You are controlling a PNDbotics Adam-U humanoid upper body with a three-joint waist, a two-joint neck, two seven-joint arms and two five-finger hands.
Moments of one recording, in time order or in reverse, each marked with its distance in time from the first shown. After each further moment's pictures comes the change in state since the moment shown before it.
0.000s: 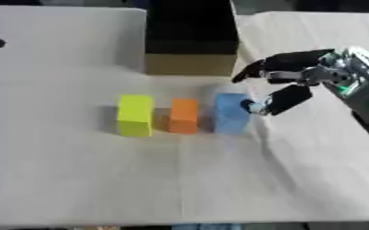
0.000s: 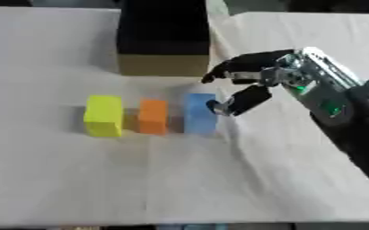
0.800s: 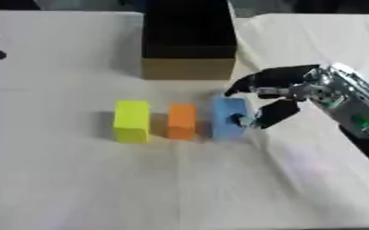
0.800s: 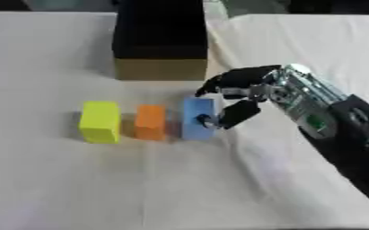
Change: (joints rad) left arm -0.002 0.000 -0.006 0.000 -0.009 -0.004 -0.010; right arm 0.007 0.020 0.014 0.006 0.050 -0.021 -0.007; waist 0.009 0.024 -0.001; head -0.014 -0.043
